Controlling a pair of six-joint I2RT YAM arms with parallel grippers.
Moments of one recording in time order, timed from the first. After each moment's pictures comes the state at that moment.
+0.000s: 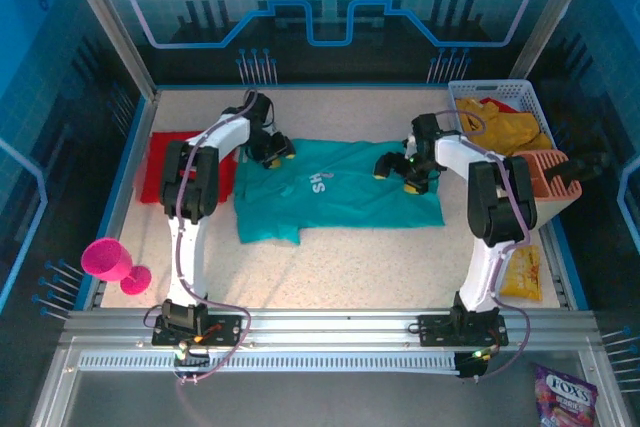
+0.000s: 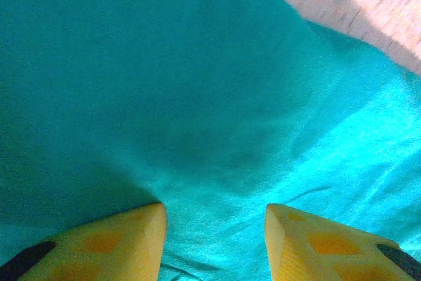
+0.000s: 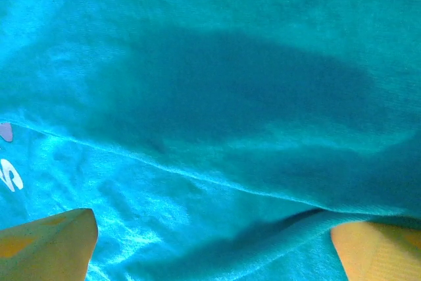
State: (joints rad) left arm -0.16 2.29 1.79 -0.75 0.38 -0.62; right arm 0.13 1.97 1.33 -0.67 -0.38 0.44
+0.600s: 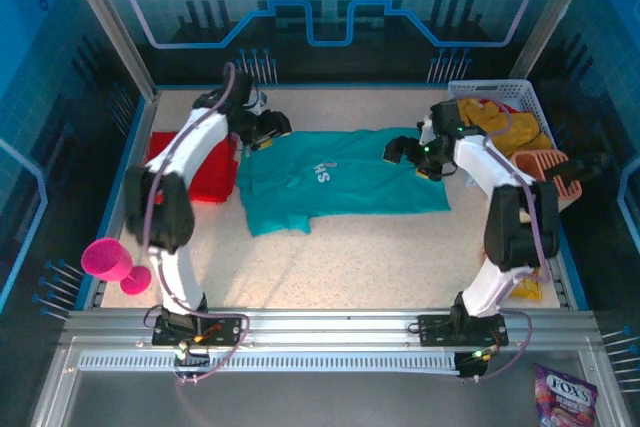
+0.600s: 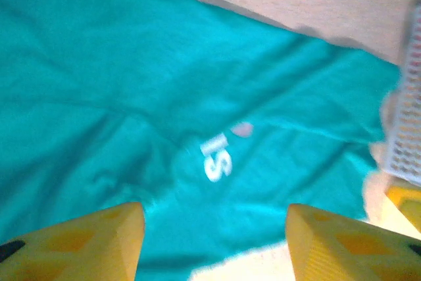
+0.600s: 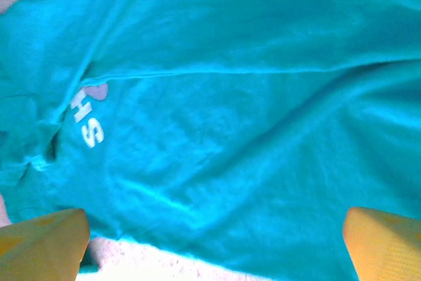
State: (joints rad) left arm -0.16 1.80 1.59 -0.79 0.41 -0.58; right arm 0.09 1.68 1.25 -0.68 -0.38 0.42
